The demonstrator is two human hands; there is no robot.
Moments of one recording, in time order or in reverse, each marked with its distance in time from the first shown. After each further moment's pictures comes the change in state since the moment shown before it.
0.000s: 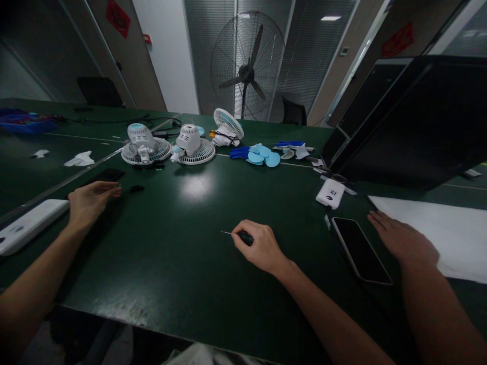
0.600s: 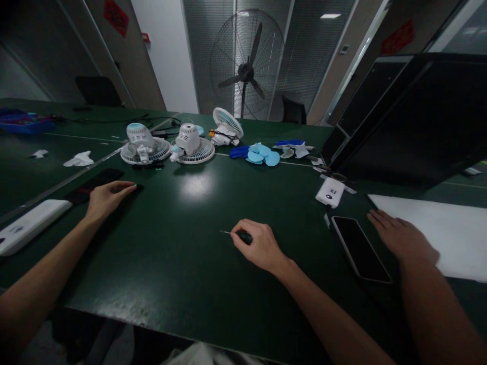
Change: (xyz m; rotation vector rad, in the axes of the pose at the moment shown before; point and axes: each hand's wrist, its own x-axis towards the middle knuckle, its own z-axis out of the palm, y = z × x) left_hand 0.008 0.010 0.021 0.215 -0.069 0.029; right_hand 0.002 0.001 0.001 -0.031 -0.002 -0.002
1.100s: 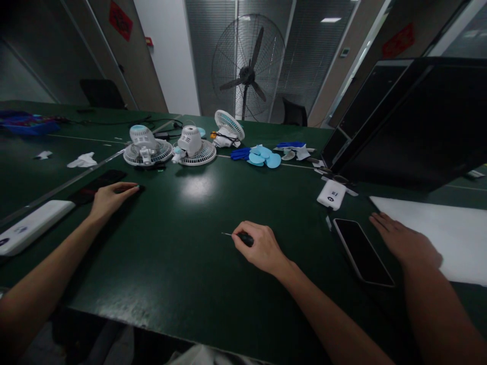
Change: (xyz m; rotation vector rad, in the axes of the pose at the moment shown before) left_hand -0.005 0.014 -0.005 -0.093 -0.073 -0.077; right_hand 0.000 -0.001 0.000 -0.006 -0.014 0.002
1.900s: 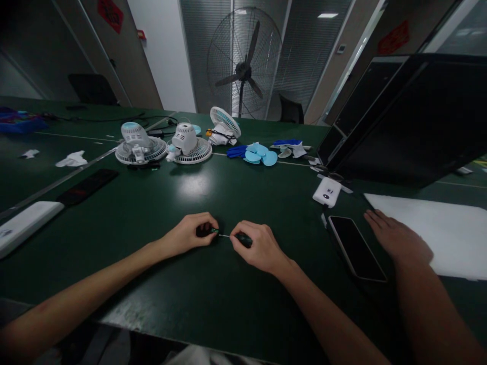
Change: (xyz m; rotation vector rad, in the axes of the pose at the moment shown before) left_hand -0.140 0.144 0.119 -0.251 -0.698 0.822; right_hand -0.003 0.000 -0.008 -0.093 0.000 -0.058
